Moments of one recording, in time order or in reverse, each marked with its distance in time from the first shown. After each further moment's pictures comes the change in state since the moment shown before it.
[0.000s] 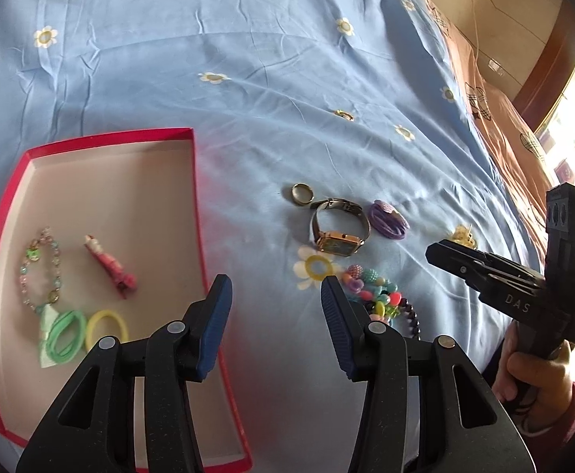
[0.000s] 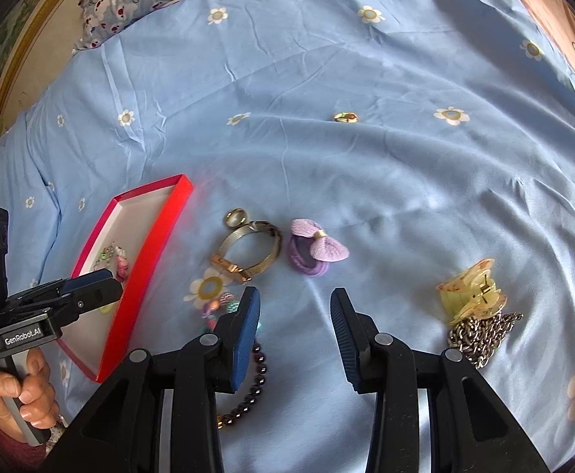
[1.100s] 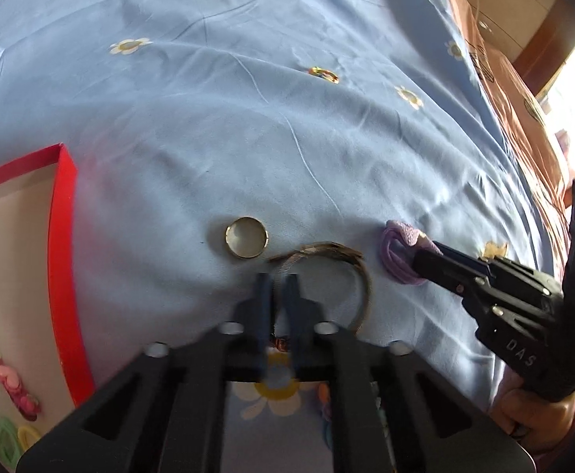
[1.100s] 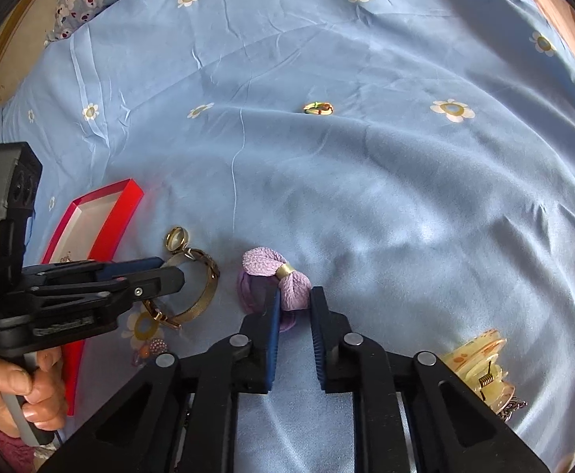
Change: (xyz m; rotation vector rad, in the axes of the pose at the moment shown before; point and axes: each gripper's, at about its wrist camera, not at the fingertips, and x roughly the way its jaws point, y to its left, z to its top) left arm 0.109 -0.035 0.051 0.083 0.159 -0.042; right arm 0.049 -0.027 0.028 -0.007 0.040 -0.047
